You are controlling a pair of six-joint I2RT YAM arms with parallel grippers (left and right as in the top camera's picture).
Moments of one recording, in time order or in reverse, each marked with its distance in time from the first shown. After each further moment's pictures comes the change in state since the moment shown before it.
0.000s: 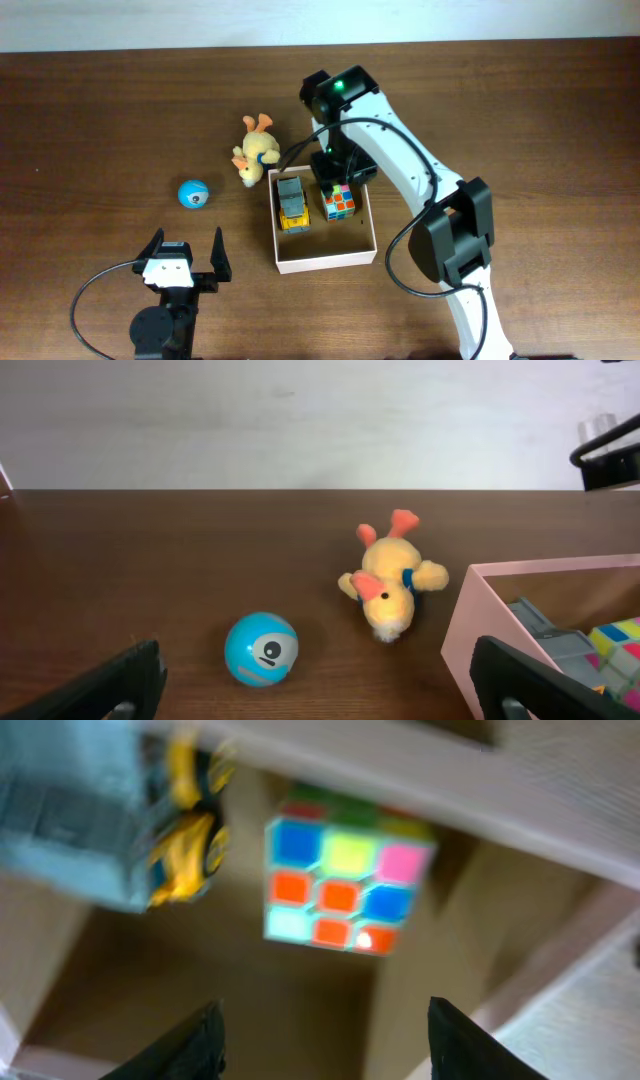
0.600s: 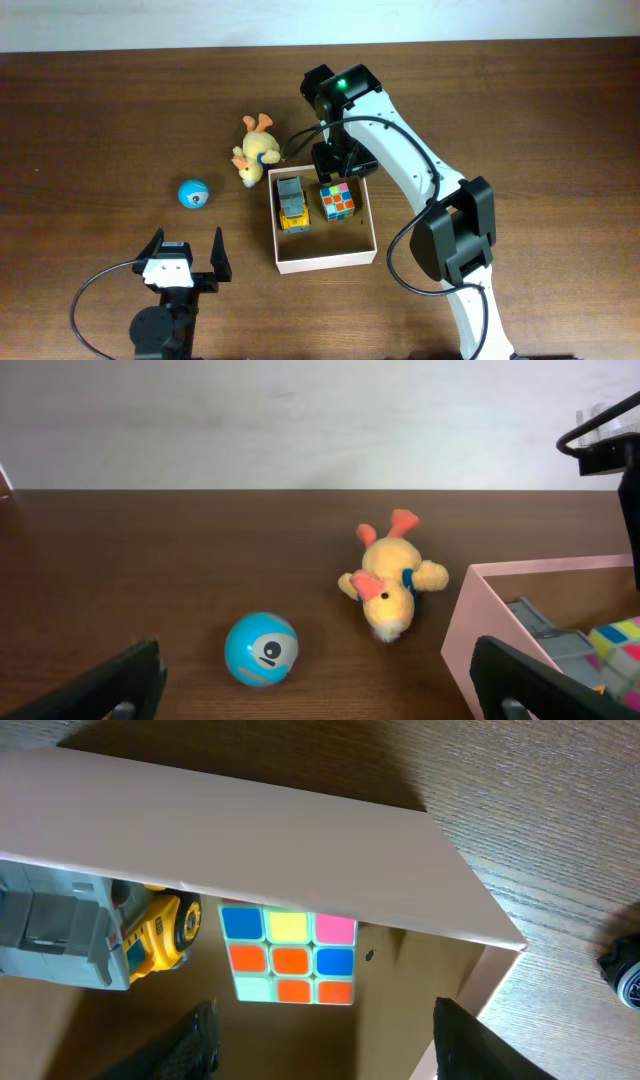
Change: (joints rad) left arm 0.000 0.000 0.000 0.000 0.000 0.000; right arm -0.022 0.000 0.000 0.086 0.070 0.110
